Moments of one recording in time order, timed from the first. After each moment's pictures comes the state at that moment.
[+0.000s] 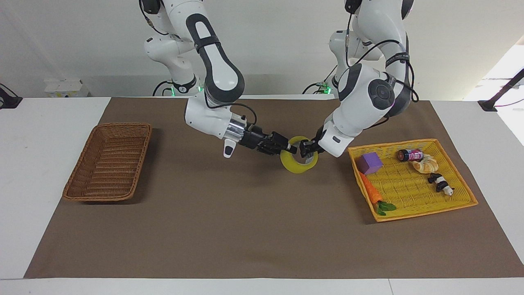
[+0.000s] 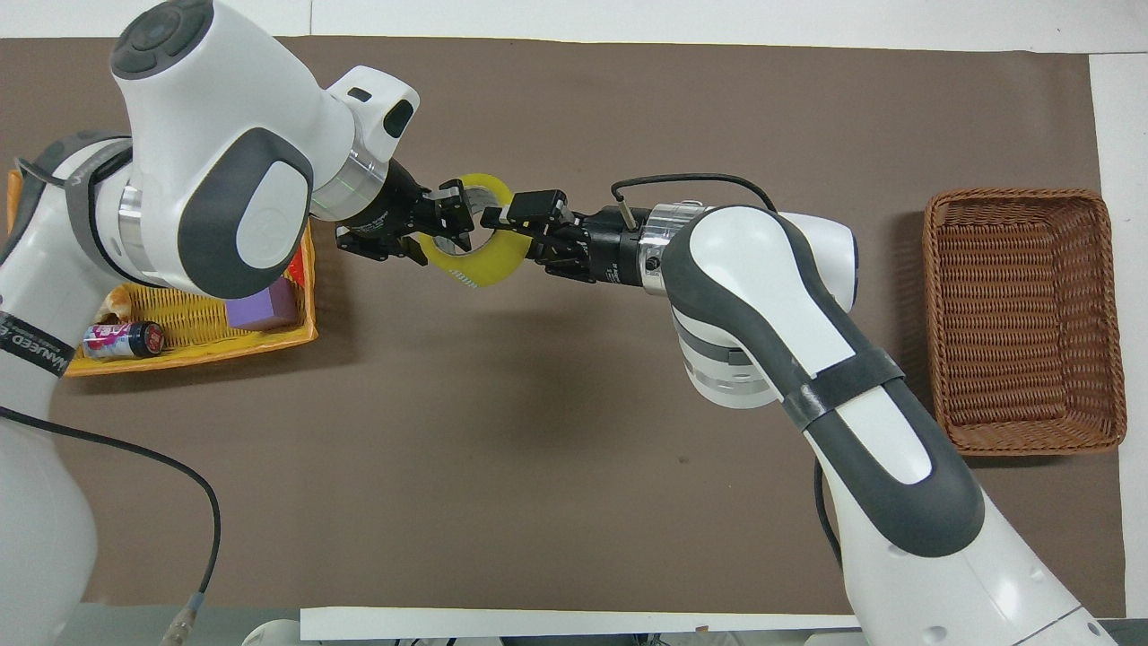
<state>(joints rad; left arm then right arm) -0.44 0.29 -0.02 -1.56 -0.34 1.80 -0.50 0.60 0.29 -0.12 -1.88 1.63 2.35 -0.21</state>
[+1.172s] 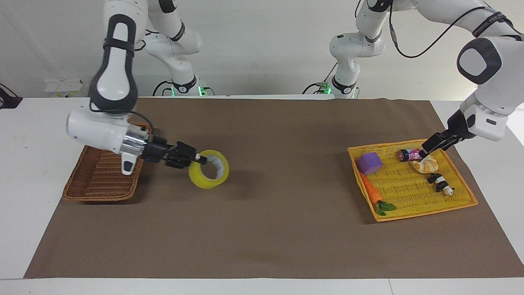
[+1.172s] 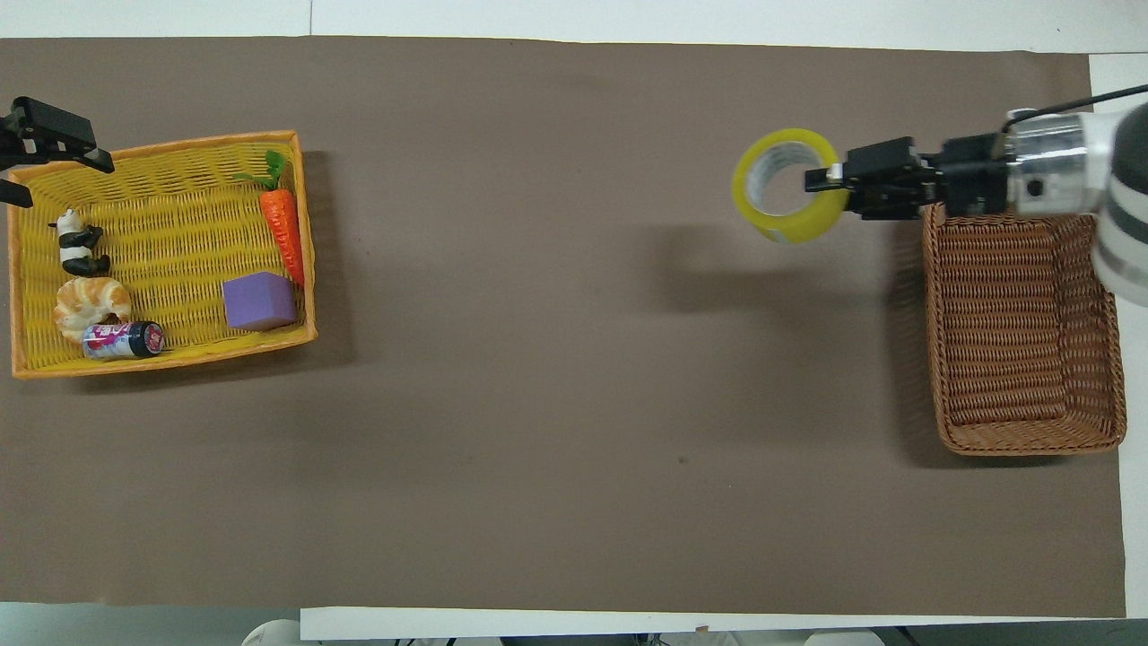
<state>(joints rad) -0.03 0.21 0.06 -1.50 -0.13 1.71 -0.19 -0.10 0.27 -0.15 -1.78 1.04 1.66 -0.40</state>
